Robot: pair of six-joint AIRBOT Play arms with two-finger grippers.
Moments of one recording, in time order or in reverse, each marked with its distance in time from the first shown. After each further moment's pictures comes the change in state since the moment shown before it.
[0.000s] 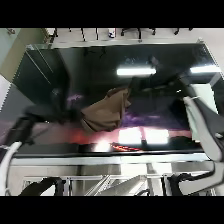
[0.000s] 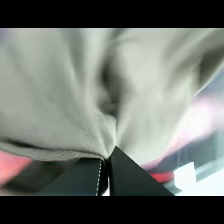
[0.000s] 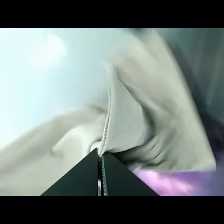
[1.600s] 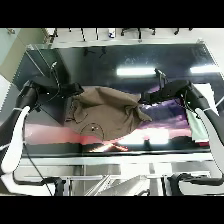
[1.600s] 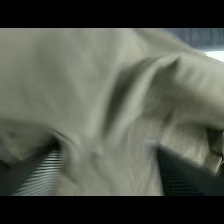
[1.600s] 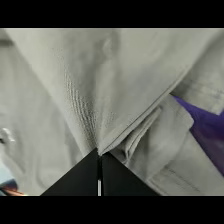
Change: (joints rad) left arm 0.005 -0.522 0.527 0.166 0.004 0.011; right arm -0.044 0.097 -0.346 -0.124 -0.027 -0.071
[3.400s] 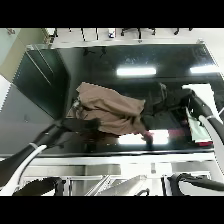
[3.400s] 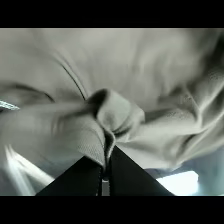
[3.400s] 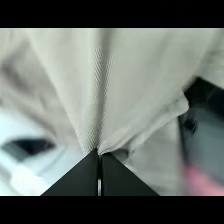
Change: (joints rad) left arm -0.349 0.376 -0.703 0.039 -0.335 -0.432; right arm -0.019 0.117 -0.216 0.051 -0.121 -0.077
